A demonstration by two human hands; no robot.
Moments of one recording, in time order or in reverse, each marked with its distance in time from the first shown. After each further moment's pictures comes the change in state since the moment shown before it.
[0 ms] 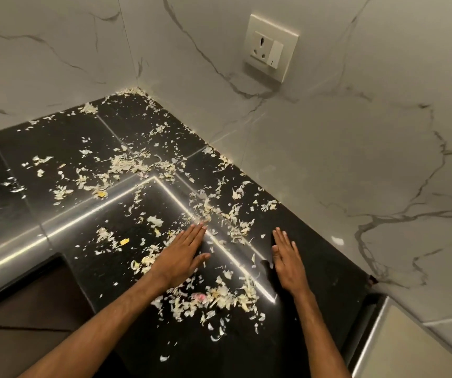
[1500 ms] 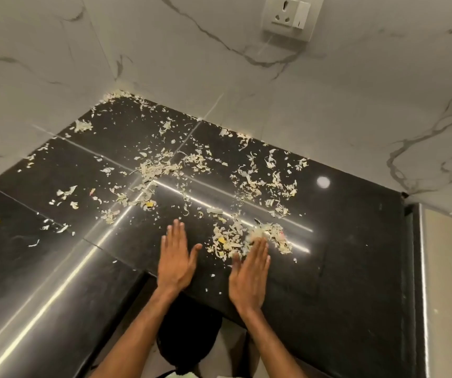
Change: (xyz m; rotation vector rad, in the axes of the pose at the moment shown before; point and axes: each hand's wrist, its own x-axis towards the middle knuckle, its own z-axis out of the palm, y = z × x) left_hand -0.089 -0.203 -0.007 -0.158 0.063 -0.110; right_hand -0.084 -0.294 0.233 0.015 0.325 0.532
